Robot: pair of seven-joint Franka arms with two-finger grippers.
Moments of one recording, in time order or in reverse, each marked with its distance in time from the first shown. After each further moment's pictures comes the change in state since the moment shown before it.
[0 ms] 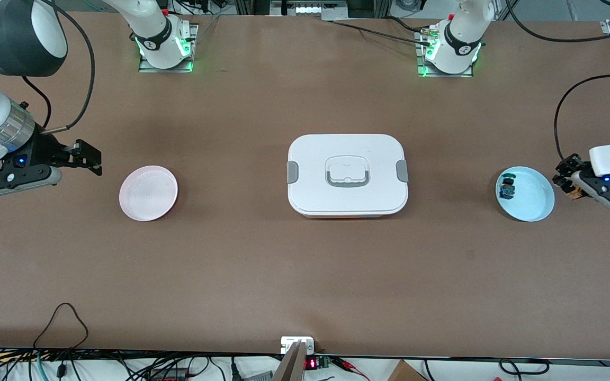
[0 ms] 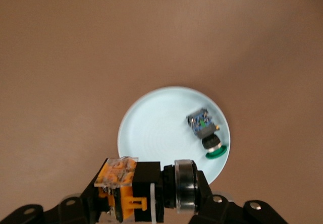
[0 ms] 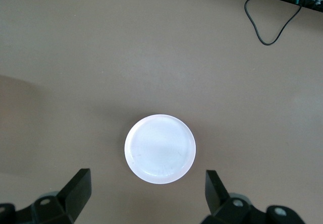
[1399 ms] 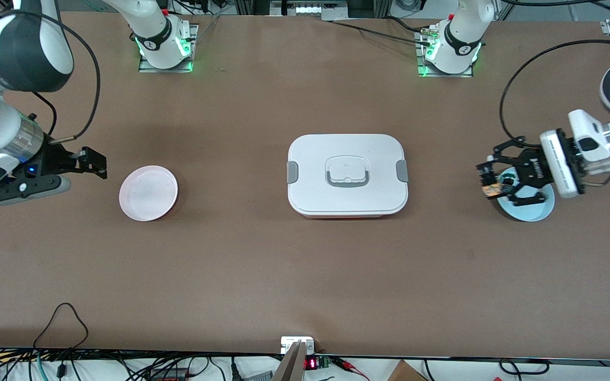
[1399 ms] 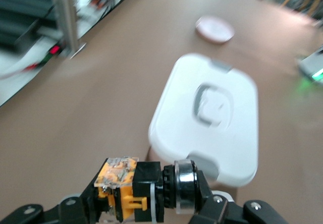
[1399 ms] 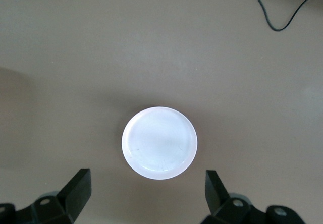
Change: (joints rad) left arm -0.205 -0.032 -0.034 0.113 -0.874 -0.336 0.529; right arm -0.008 0.052 0.000 -0.006 0.008 -0.008 -0.018
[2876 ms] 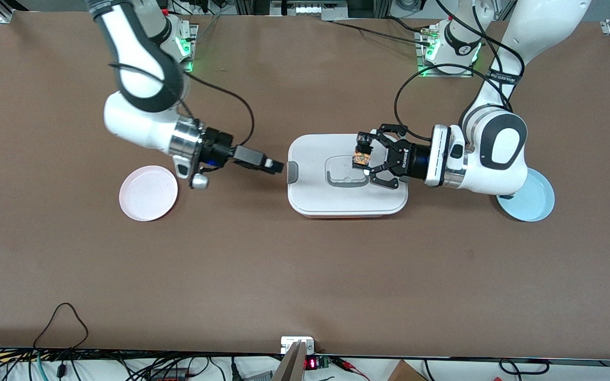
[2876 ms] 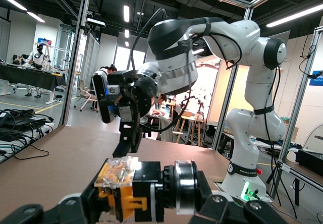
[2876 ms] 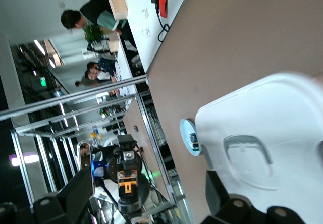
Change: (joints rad) left arm -0.281 0.216 -0.008 -0.046 -0.696 -0.220 0.494; right arm 0.464 0.069 0.023 -0.272 1.744 0.590 -0.067
